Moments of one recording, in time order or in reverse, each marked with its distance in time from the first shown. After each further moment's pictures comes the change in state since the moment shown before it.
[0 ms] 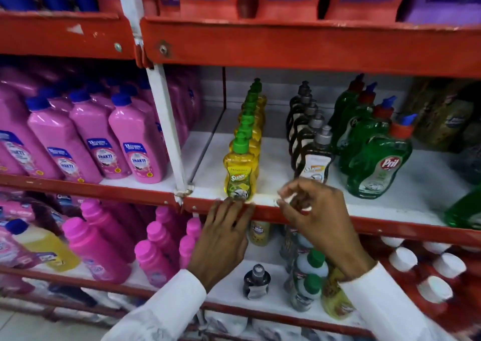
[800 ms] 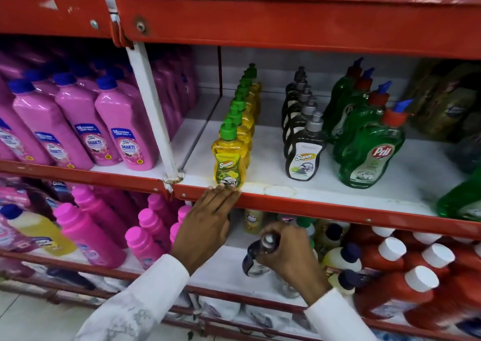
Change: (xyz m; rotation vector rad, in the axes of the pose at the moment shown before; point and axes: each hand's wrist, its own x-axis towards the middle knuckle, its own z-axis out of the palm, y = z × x) left_hand 0.002 -0.006 -0.008 -0.089 -0.072 -0.034; right_hand -0.059 0.046 0.048 -0.197 -0.282 0.287
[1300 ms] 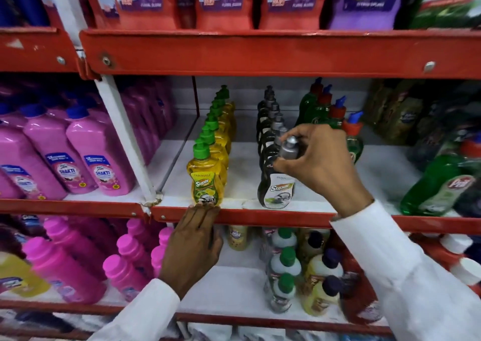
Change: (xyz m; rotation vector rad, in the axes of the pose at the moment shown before) left_hand 0.006 0.021 -0.001 -0.054 0.149 -0.087; right_hand 0.045 -0.068 -0.168 0.060 0.391 -0.072
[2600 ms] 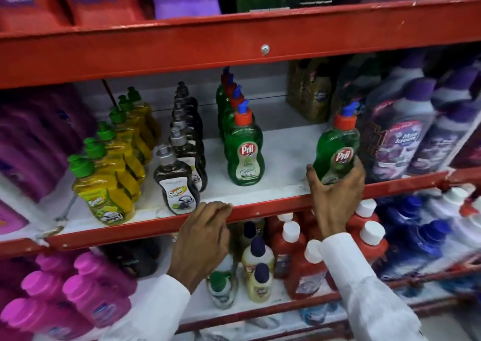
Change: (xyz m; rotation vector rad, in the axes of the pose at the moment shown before) left_hand 0.053 0.161 0.059 -0.083 -0.103 0.237; right_hand -0.037 0.246 -0.048 0.059 0.827 0.358
